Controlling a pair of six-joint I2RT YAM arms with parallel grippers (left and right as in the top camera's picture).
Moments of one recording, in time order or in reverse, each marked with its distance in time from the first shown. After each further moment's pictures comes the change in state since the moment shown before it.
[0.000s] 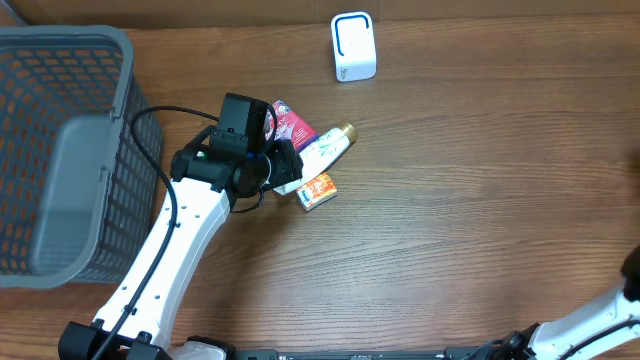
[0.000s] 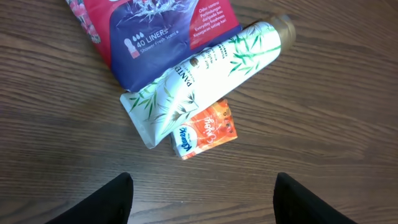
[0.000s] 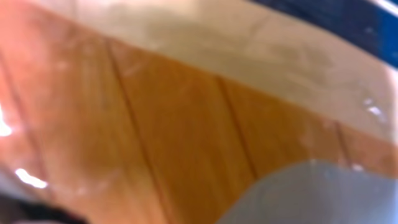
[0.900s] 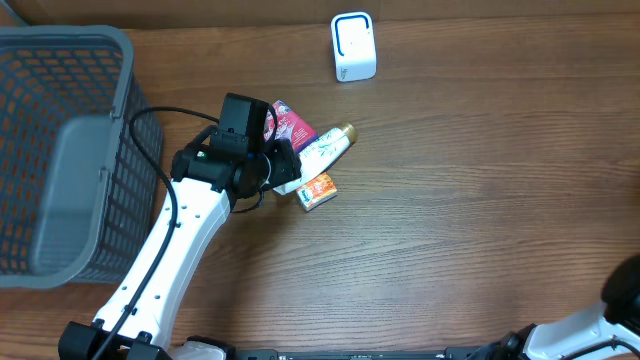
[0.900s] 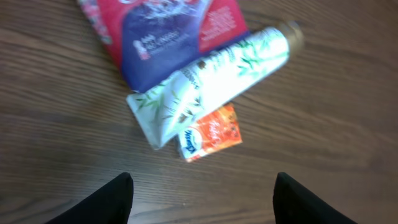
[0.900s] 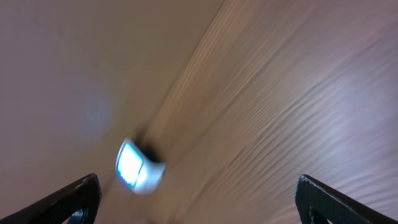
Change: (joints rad) left arm 0.000 0.000 0.000 -0.003 -0.043 -0.037; right arm 0.151 -0.181 0.144 -0.280 -0.842 -0.235
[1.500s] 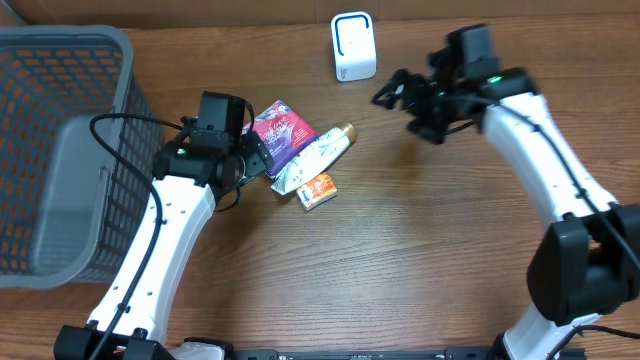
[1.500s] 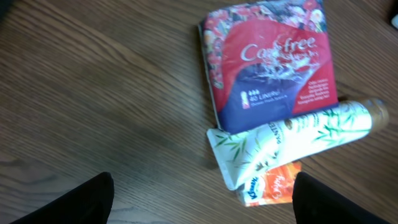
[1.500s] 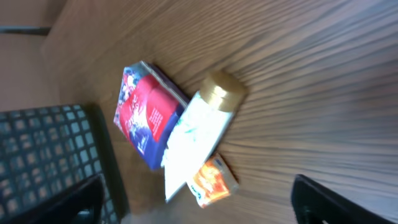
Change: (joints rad) left arm 0.104 0.000 0.000 -0.047 -0.200 -0.095; right arm 0.871 0.025 -0.282 0.208 0.200 0.286
